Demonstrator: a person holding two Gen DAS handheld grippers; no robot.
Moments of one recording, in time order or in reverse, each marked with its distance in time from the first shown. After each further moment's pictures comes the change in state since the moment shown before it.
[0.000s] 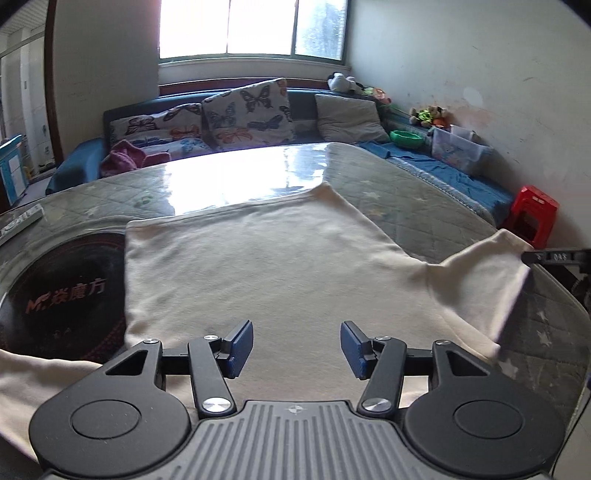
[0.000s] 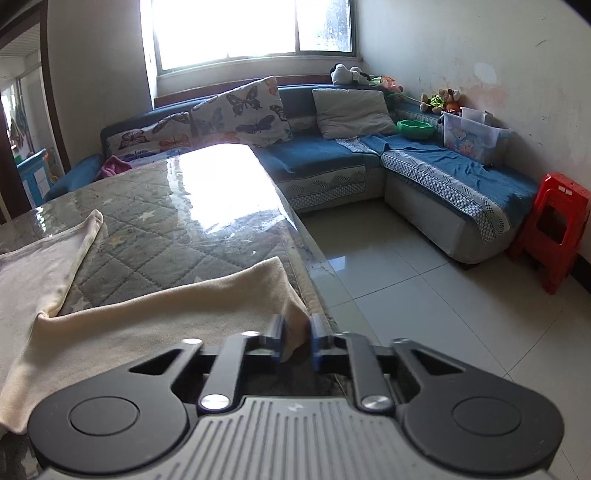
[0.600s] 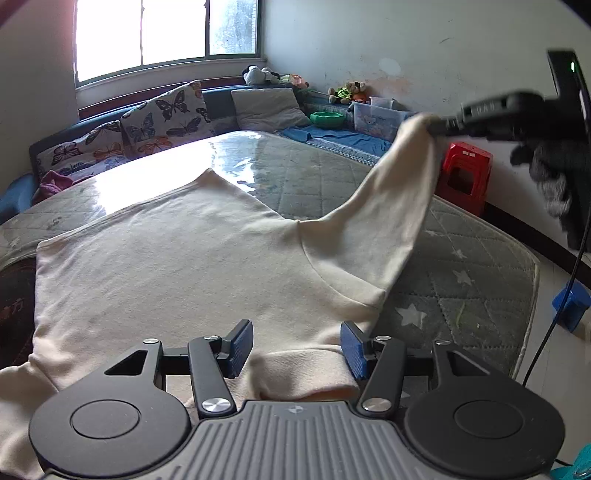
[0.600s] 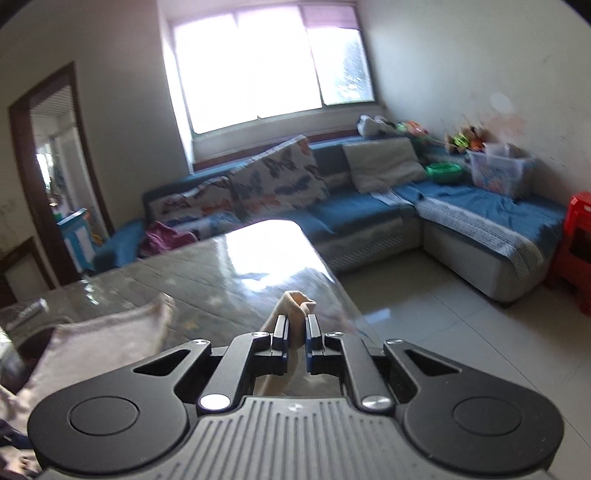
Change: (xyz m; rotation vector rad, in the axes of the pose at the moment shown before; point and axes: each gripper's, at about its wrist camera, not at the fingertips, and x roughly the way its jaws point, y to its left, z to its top) left arm 0.001 -0.067 -0.028 0.182 0.017 -0.169; right arm -0.071 0.018 0.041 0.024 -0.197 0.187
